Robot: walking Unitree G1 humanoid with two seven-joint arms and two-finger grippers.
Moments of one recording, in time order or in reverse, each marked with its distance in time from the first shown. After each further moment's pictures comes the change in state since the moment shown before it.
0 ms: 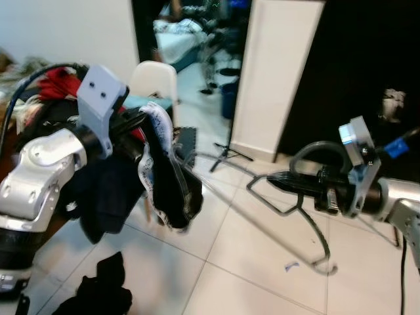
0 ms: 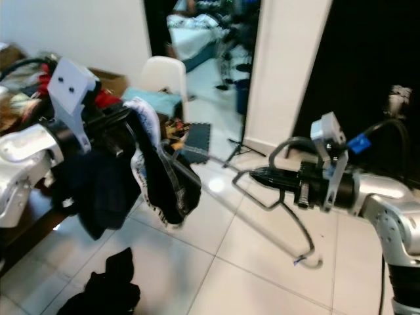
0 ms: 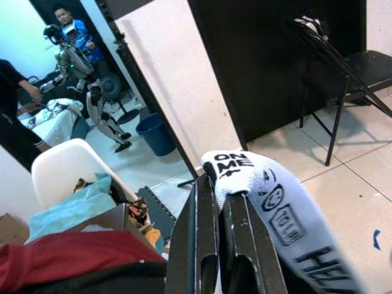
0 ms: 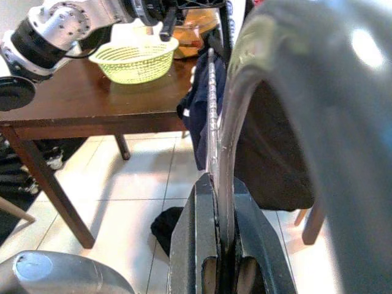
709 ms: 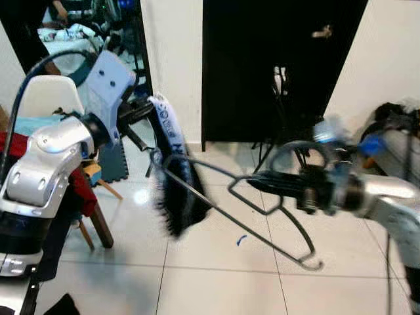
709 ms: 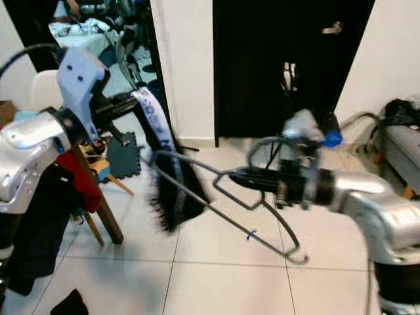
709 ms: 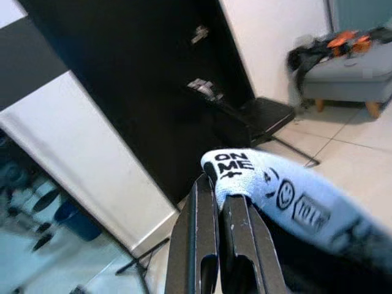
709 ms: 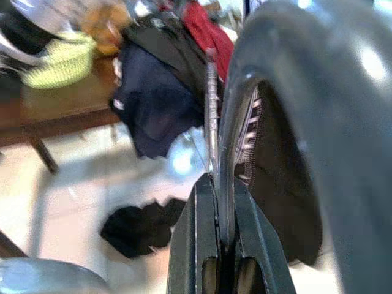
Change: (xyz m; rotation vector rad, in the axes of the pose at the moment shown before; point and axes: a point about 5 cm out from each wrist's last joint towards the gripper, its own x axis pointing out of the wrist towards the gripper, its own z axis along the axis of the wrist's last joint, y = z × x) left arm 0.013 -0.005 0.021 0.050 -0.079 -0.051; right arm 0.039 0.006 0.008 -0.062 0.088 -0.040
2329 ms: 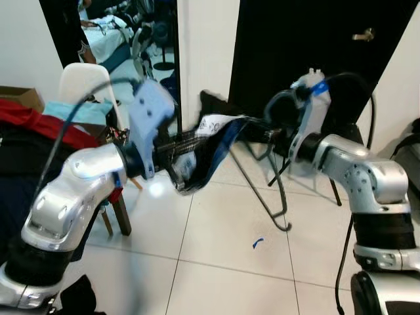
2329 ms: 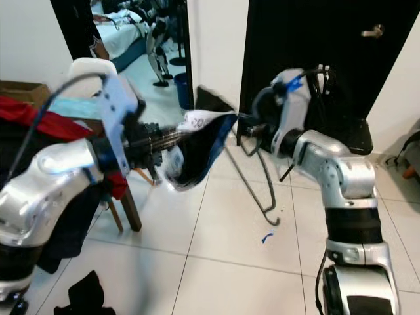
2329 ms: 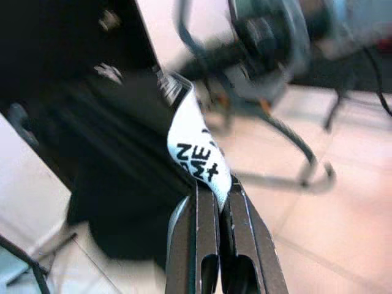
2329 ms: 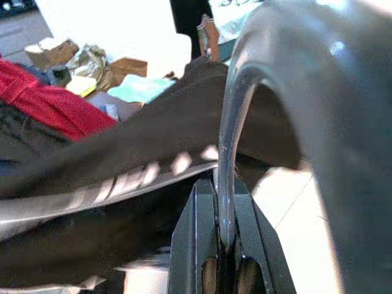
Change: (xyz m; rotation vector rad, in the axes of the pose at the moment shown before) left arm -0.012 -0.081 0.003 -0.180 -0.008 -0.408; right arm 0.026 -0.070 0.024 0.227 -0.136 -0.607
